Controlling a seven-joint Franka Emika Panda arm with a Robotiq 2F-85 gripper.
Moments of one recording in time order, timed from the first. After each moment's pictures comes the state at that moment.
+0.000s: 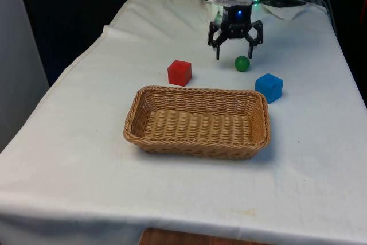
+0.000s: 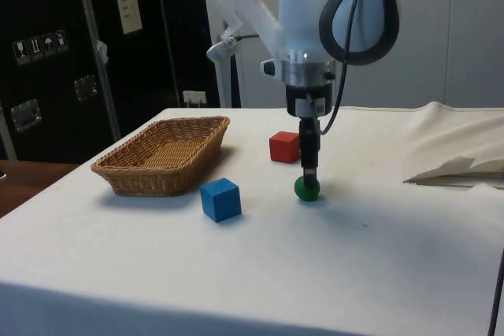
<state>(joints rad) 0.26 0.14 -0.22 -2.73 0.06 2.92 -0.22</state>
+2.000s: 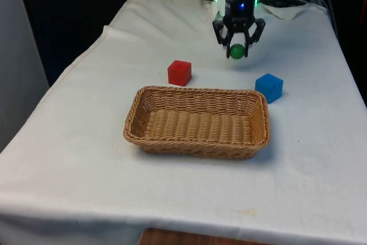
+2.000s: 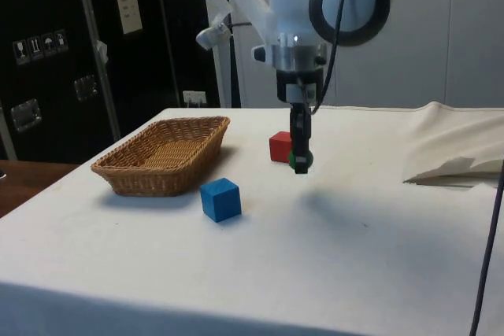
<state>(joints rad) 0.26 0.08 -0.21 -2.70 0.05 2.83 -0.22</state>
